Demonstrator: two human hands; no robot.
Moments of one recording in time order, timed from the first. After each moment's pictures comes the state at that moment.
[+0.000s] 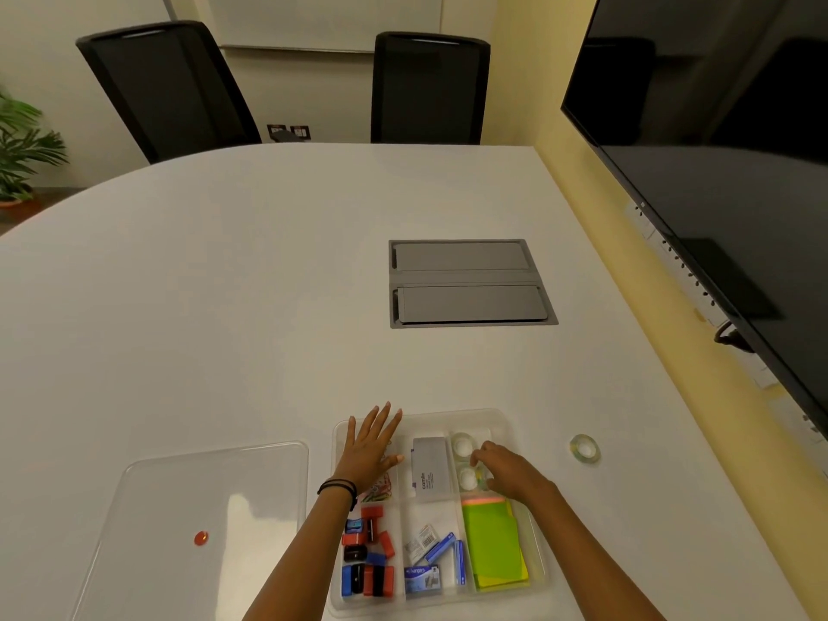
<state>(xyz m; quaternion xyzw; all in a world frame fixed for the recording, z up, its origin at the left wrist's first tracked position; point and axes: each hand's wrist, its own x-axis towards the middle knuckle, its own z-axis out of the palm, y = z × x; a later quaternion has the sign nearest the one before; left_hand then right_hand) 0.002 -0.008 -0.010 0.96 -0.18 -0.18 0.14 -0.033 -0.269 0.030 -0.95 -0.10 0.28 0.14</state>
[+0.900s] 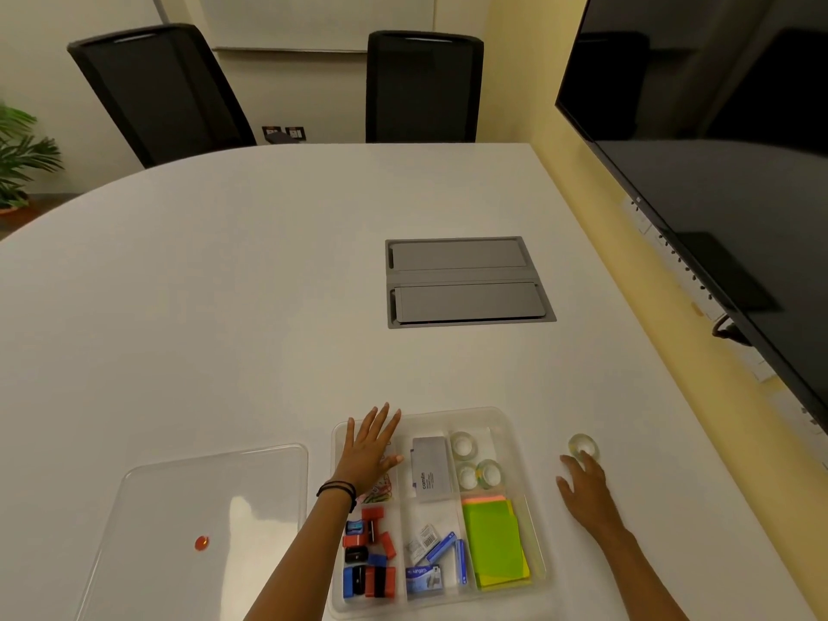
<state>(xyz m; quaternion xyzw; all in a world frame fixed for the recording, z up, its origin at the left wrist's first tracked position) 0.002 -0.008 -0.008 0.95 -0.18 -0.18 0.15 -0.091 -0.367 -0.002 -0.95 0.18 0.13 0.22</state>
